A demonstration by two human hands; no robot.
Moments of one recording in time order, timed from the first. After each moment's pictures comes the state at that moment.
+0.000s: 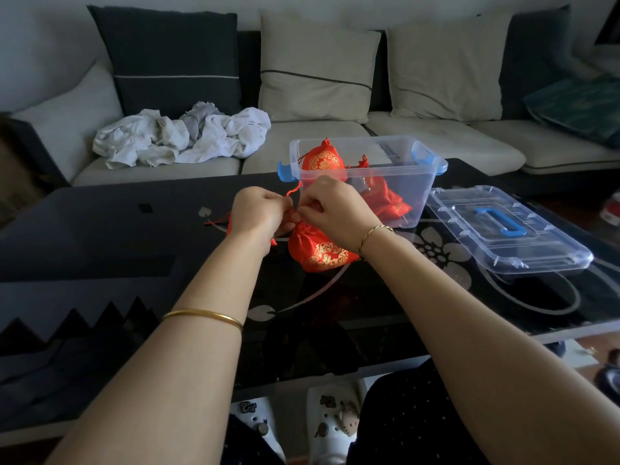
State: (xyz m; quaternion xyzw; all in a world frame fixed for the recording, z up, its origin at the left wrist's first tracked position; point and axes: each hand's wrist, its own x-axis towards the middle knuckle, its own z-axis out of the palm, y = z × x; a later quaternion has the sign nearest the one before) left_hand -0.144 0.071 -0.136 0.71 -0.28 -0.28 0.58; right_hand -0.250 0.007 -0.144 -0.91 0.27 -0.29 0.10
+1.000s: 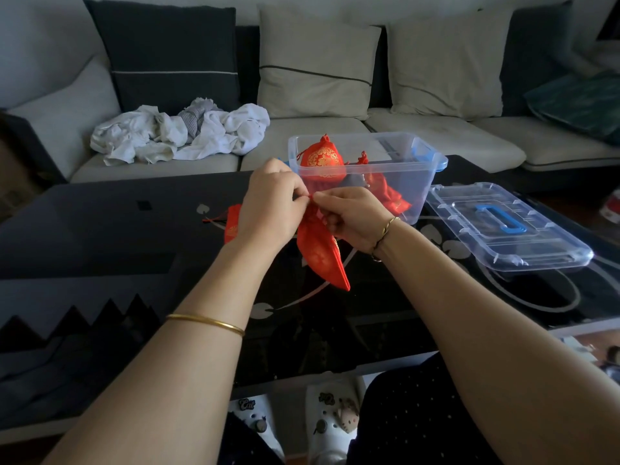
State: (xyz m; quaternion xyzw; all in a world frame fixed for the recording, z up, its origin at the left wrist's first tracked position) left_hand -0.145 0.065 -0.145 0.71 -0.59 0.09 0.38; right_hand -0.261 -0.002 -0.154 -0.63 0.32 -0.31 0.64
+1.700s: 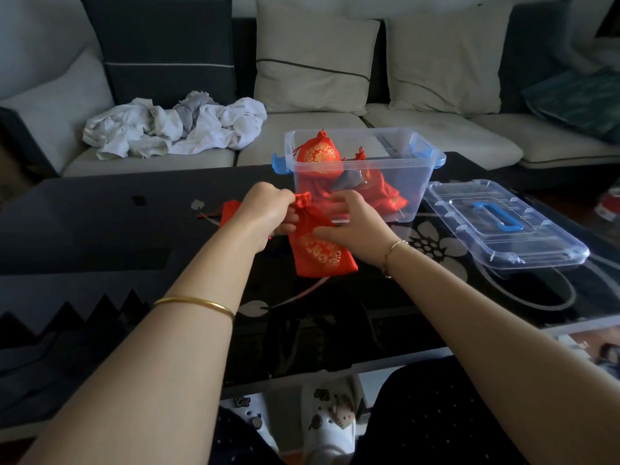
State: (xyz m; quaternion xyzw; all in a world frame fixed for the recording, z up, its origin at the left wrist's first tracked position) left_hand -0.143 0.054 -0.145 0.71 -0.34 -0.32 0.52; right_hand -0.282 -0.003 -0.178 -0.80 0.38 -0.27 0.38
